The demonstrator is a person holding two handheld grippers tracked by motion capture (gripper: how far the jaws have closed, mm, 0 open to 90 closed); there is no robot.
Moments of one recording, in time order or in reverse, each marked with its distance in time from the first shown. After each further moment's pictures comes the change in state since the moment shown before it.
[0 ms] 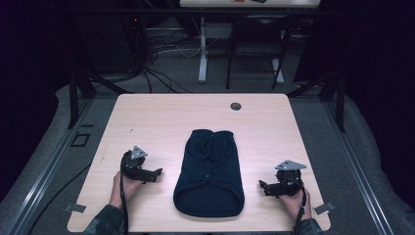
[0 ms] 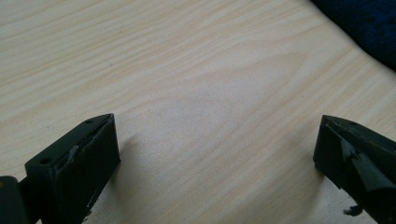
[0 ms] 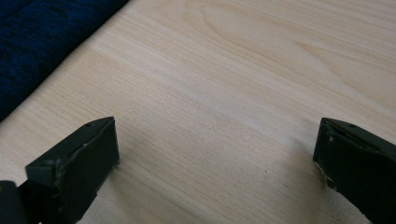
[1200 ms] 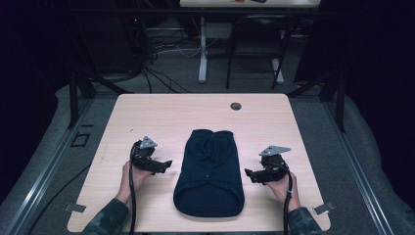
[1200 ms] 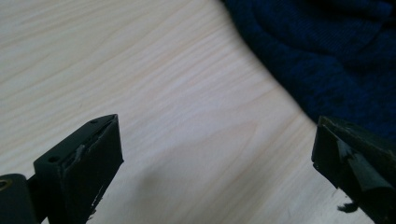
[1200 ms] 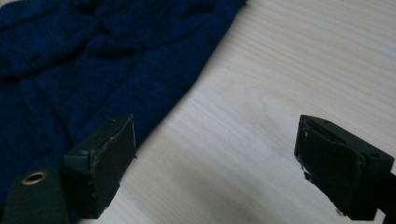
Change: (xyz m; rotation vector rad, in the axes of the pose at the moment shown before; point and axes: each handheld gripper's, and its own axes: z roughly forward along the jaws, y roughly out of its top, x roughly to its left) left arm -0.014 0.048 0.009 -0.029 -0.096 0.031; right arm 0.030 0.067 0.004 0.012 0.095 -0.068
